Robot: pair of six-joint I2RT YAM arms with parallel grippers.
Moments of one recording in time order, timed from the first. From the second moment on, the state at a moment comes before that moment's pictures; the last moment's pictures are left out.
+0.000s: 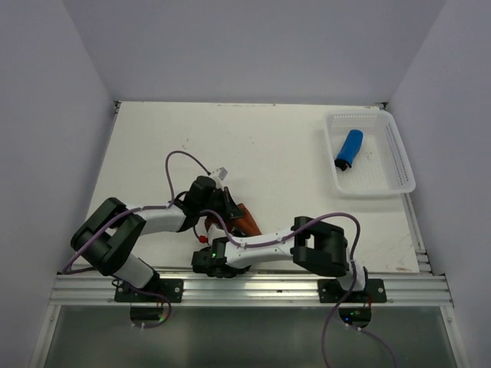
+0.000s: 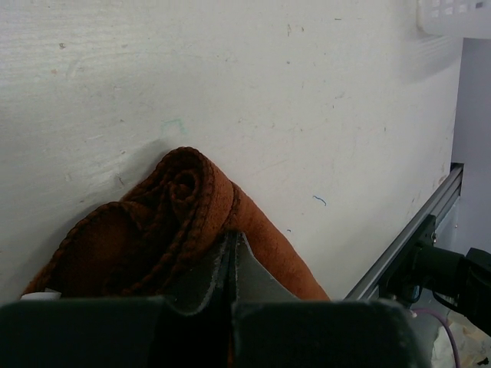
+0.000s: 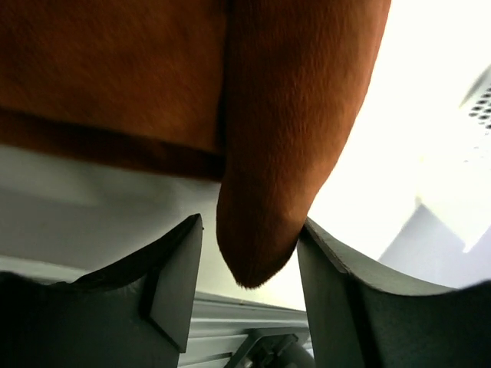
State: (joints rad) left arm -0.61 1.53 0.55 0.31 0.31 -0.80; right arm 1.47 2.10 1.45 -1.14 0.75 0.53
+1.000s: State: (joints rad) left arm -0.61 1.54 0.55 0.32 0.28 -0.78; right arm 0.99 1.27 0.62 -0.17 0.05 0.73
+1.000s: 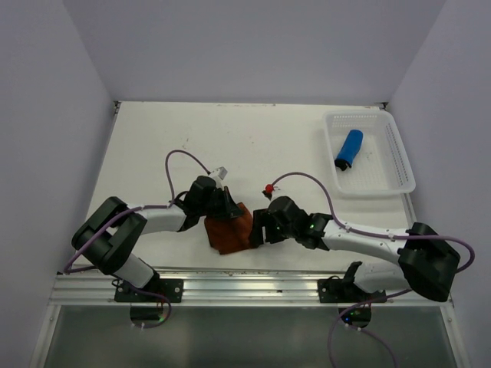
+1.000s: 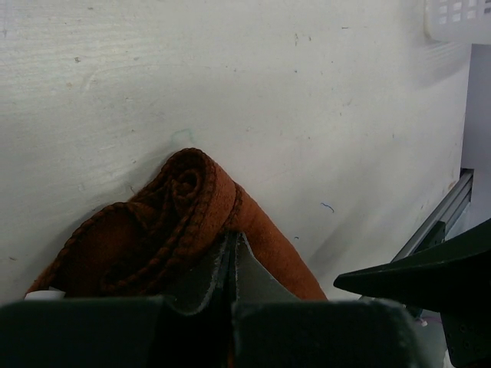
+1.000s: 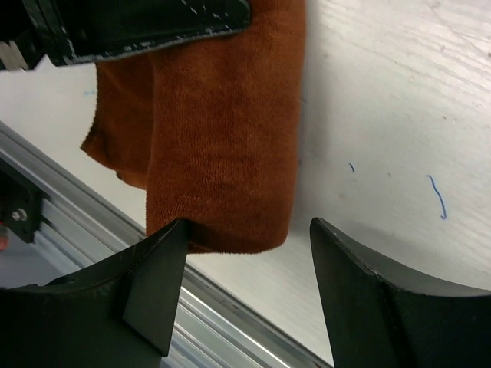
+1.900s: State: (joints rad) left arm -0.60 1.52 0.58 0.25 0.26 -0.77; right arm 1.02 1.42 0.68 -0.12 0.06 0.72
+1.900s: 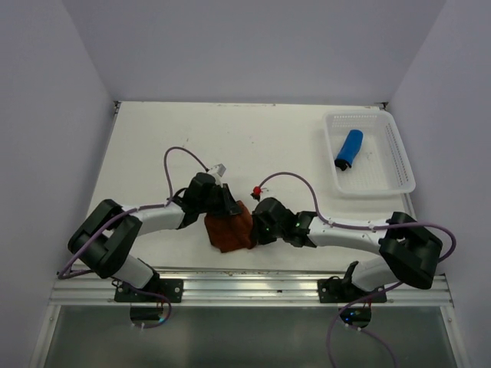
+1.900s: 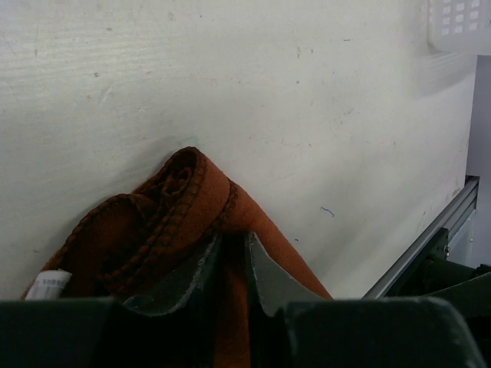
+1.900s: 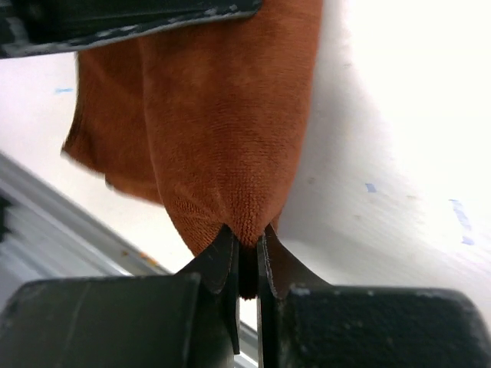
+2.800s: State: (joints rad) left arm -0.49 1.41 0.71 0.06 0.32 -0.74; right arm 1.21 1.69 1.09 -0.77 0.67 0.38
